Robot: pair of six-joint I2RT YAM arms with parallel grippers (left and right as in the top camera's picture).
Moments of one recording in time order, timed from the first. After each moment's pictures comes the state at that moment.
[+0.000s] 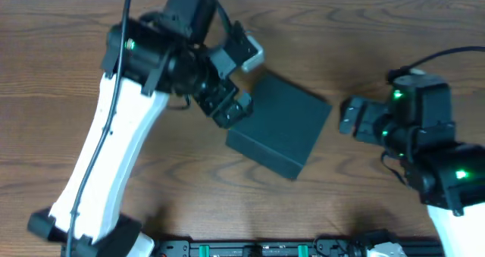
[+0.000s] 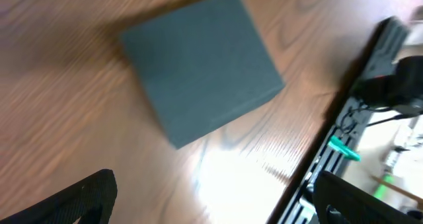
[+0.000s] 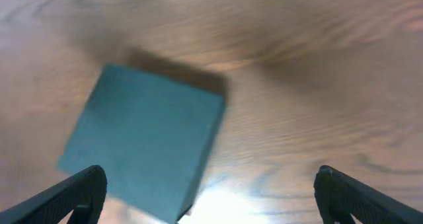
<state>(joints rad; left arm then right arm) -0.49 1.69 2.11 -1.61 0.36 0.37 0.24 1.04 1.29 -1.13 0.10 0.42</state>
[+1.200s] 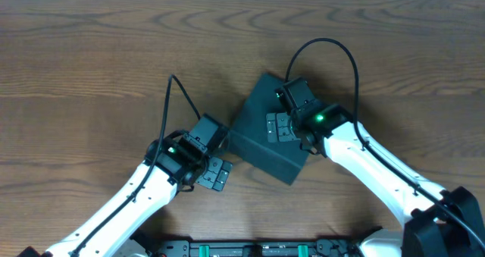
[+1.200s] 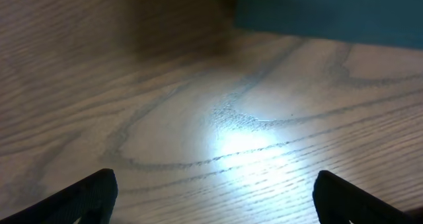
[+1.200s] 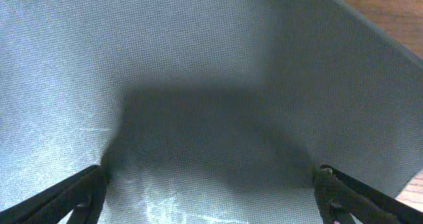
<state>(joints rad) -0.67 1.25 0.85 -0.94 -0.04 -0.22 0.54 1.54 1.01 -0.68 0.13 0.43</state>
